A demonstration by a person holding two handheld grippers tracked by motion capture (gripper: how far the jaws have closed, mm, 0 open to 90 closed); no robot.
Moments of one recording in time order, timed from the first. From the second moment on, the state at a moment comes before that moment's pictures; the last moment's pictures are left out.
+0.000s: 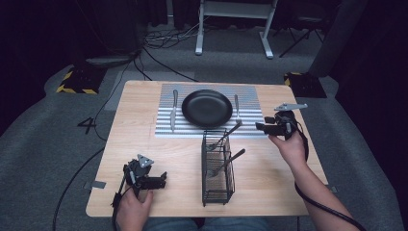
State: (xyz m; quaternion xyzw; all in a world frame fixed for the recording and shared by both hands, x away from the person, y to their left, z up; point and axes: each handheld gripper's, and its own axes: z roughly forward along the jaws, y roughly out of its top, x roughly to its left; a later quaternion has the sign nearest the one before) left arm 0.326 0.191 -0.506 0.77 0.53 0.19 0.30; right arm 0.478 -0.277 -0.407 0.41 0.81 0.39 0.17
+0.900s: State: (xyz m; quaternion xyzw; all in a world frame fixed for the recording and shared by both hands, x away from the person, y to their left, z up) left arm 0.326 0.191 -0.506 0.77 0.53 0.19 0.30; right arm 0.357 -0.329 -0.481 0.37 0.85 0.36 0.14
